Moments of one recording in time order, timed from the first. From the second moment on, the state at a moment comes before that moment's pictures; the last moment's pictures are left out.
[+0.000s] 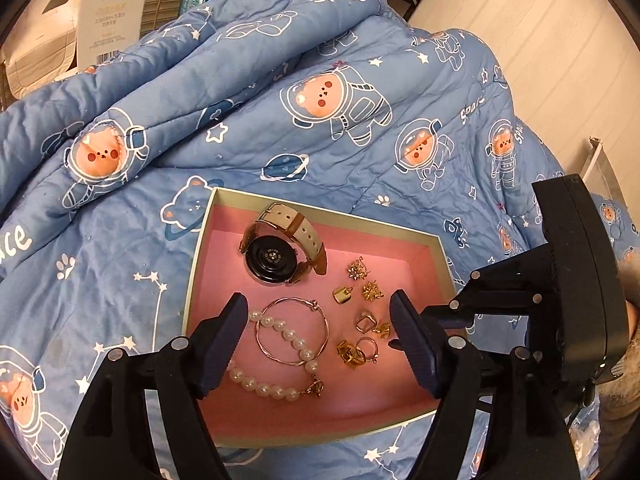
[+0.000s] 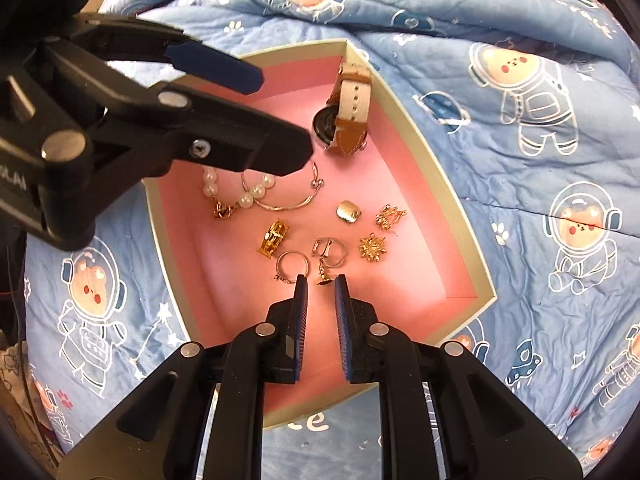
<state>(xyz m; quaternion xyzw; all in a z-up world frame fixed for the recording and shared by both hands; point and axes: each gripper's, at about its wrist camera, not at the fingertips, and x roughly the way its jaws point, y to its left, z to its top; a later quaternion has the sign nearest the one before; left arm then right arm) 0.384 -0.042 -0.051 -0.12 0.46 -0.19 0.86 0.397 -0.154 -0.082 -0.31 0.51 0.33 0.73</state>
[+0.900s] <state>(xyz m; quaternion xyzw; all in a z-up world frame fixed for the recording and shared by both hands) 0.236 -0.020 -0.022 0.01 0.32 -0.05 0.95 0.229 -0.206 -0.033 -0.07 0.30 0.17 0.93</state>
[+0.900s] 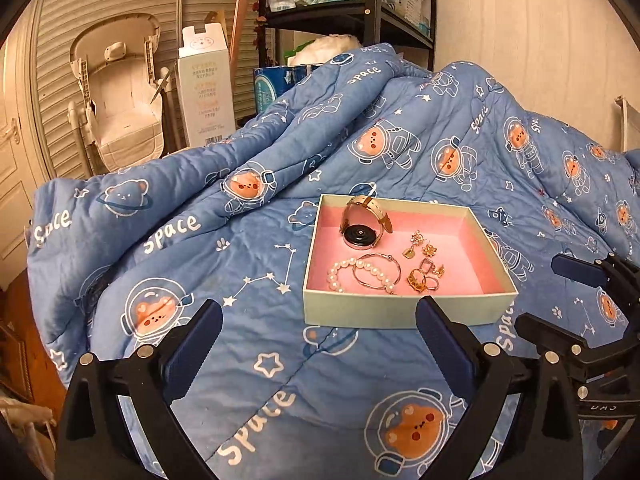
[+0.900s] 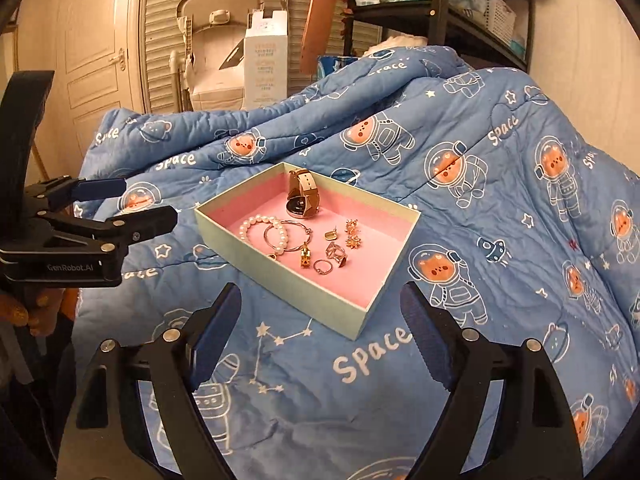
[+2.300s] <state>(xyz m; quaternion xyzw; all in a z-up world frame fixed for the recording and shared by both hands) 0.004 -0.007 -0.010 -0.04 0.24 0.01 0.97 0.006 -0.217 -0.008 -0.01 0.21 0.00 0.98</state>
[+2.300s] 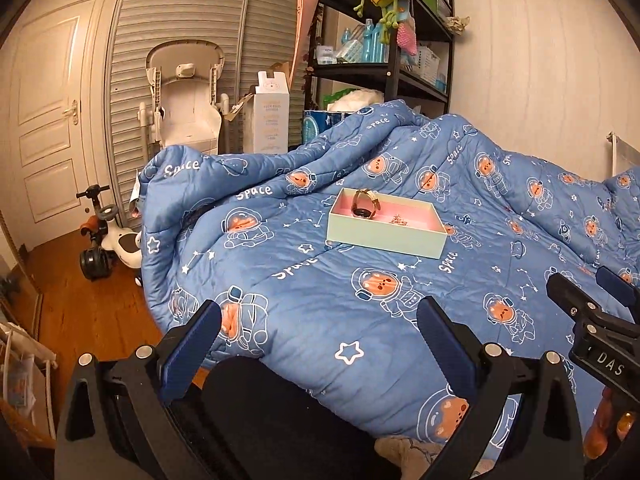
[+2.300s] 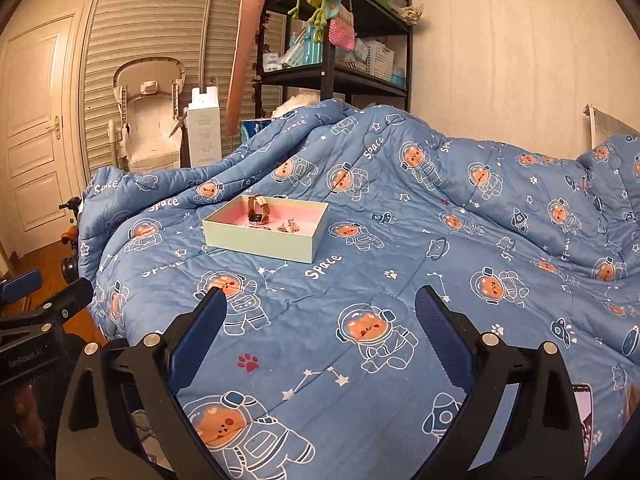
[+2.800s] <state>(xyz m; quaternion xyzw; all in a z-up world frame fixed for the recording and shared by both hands) 0.000 -0.006 -0.006 -0.04 0.23 0.01 0.97 0.003 -0.218 -0.006 -0.01 0.19 0.00 0.98</state>
